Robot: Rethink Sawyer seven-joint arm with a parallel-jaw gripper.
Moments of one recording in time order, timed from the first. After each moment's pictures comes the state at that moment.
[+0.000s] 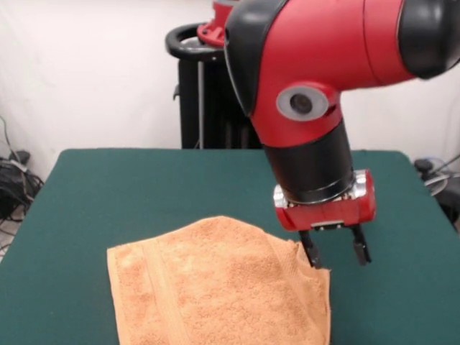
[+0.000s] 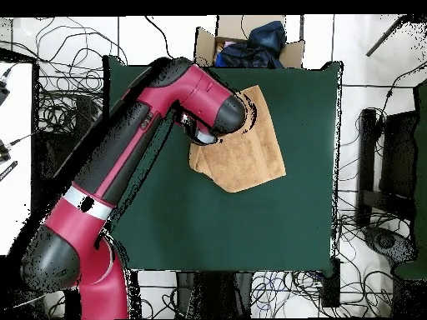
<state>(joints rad) 0.19 0.36 -1.67 0.71 -0.89 -1.50 4.53</state>
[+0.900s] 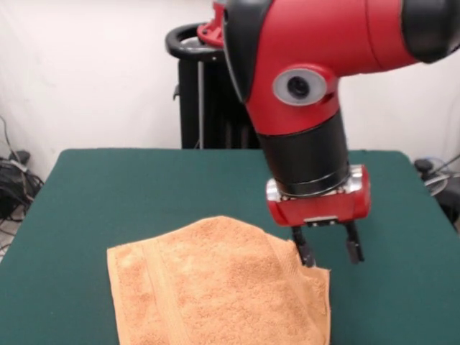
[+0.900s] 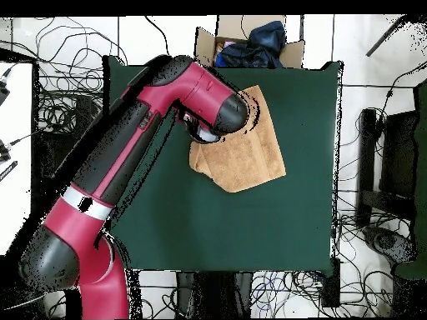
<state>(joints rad) 0.17 0.36 -1.70 0.71 -0.89 -1.49 4.53</state>
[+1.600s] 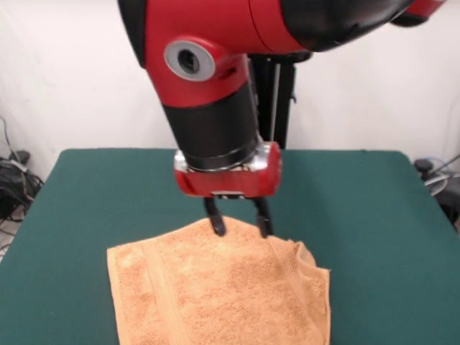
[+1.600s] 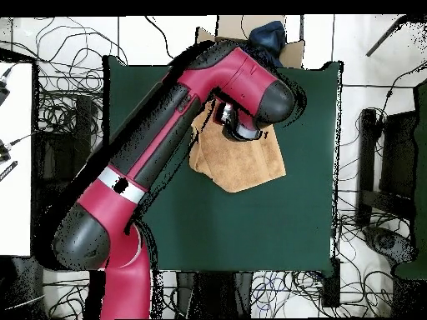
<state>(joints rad) 0.03 0.35 -1.79 0.65 -1.00 -1.59 4.53</state>
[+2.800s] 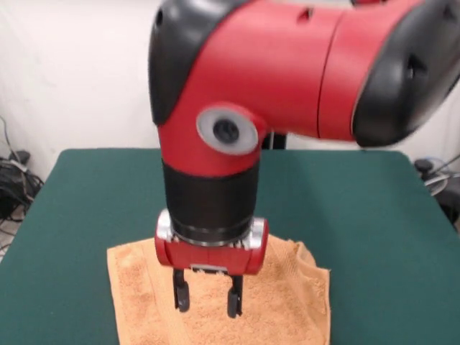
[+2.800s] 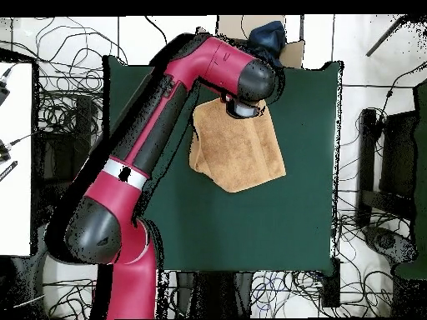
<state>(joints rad) 0.01 0.40 -1.81 0.47 -1.14 -1.27 4.53</state>
